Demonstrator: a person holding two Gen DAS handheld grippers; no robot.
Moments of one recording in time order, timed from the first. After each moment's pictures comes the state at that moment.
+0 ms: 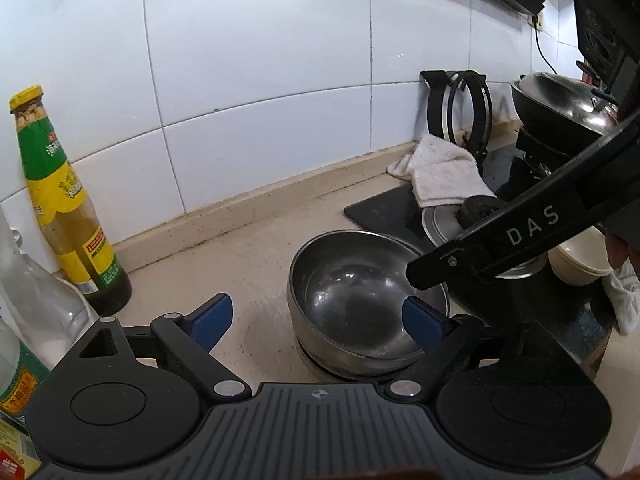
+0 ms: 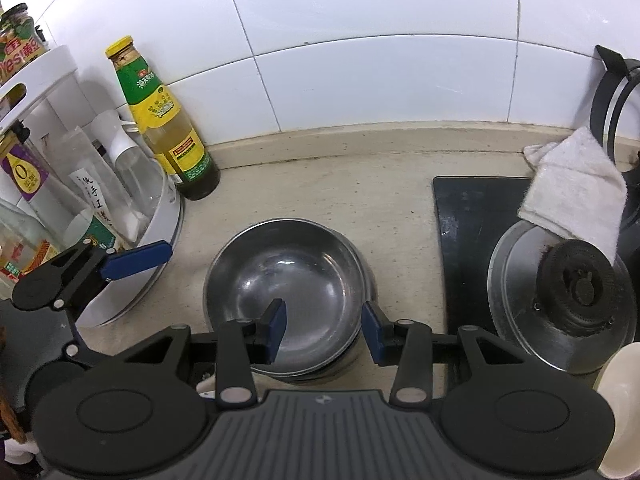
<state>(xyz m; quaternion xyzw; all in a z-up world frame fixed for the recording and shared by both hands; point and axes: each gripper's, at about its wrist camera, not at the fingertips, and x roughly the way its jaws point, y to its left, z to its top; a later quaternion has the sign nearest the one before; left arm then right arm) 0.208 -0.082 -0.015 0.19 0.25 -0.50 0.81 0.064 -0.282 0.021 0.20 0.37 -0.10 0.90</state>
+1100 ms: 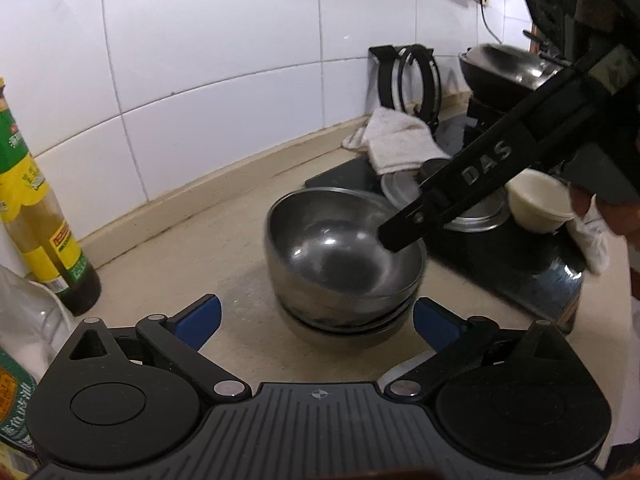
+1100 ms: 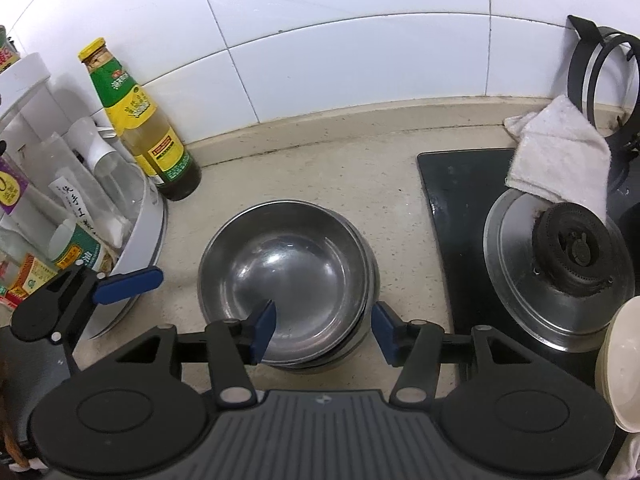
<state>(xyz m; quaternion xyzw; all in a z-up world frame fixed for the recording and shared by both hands) 0.216 -0.062 -0.035 0.21 0.25 -0.56 0.76 0.066 -0.273 0.011 0.23 0.38 -0.14 0.89</state>
